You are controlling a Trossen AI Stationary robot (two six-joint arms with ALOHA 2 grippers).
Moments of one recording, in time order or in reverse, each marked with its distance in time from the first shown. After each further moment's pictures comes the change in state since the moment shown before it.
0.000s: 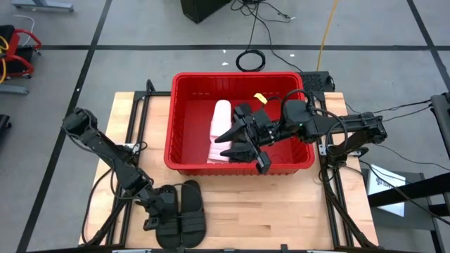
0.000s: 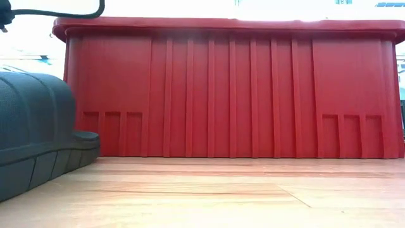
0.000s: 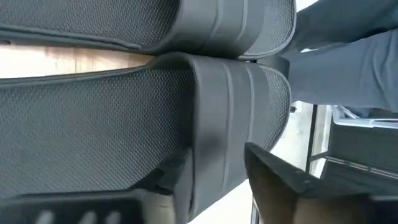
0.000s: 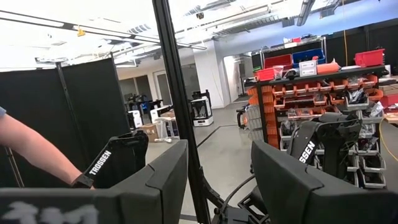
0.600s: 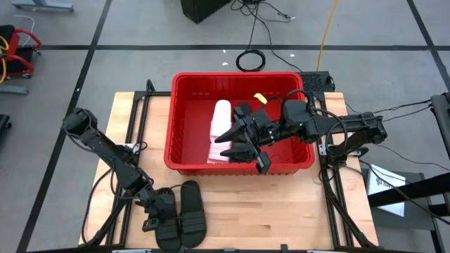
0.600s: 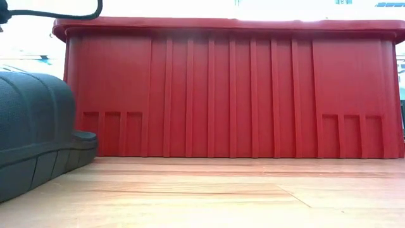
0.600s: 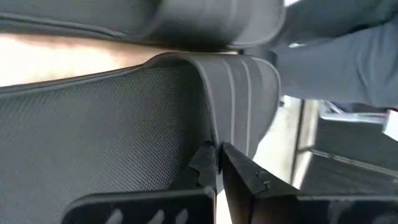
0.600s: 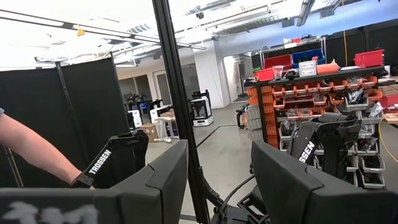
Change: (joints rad) left arm 0.000 -0.001 -0.001 0.021 0.046 -0.025; right arm 0.000 0.000 0.000 0.000 0.000 -0.003
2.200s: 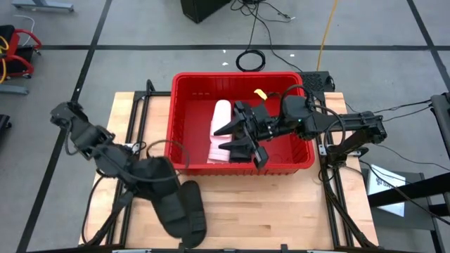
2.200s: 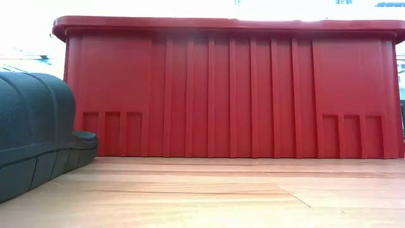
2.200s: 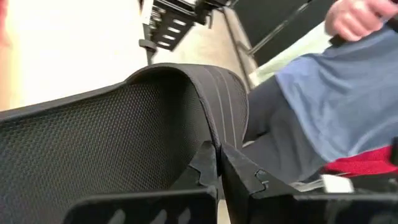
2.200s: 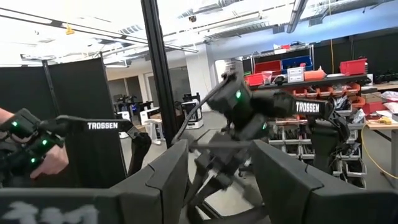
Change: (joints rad) left arm 0.127 -0.224 0.717 -0.518 -0.197 0.269; right arm -0.037 0.000 0.000 0.008 0.003 -0.027
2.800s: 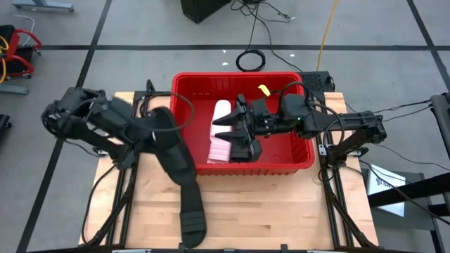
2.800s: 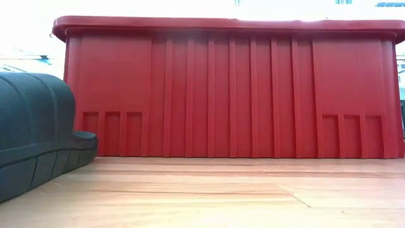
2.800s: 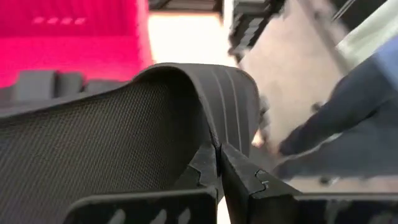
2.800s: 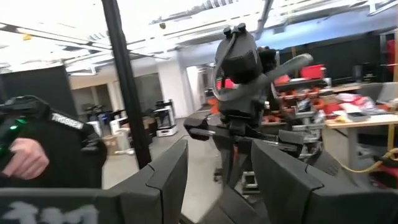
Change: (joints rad) left arm 0.431 0.128 0.512 -0.592 0.081 0.555; right arm -0.013 0.000 0.000 0.002 0.124 -0.004
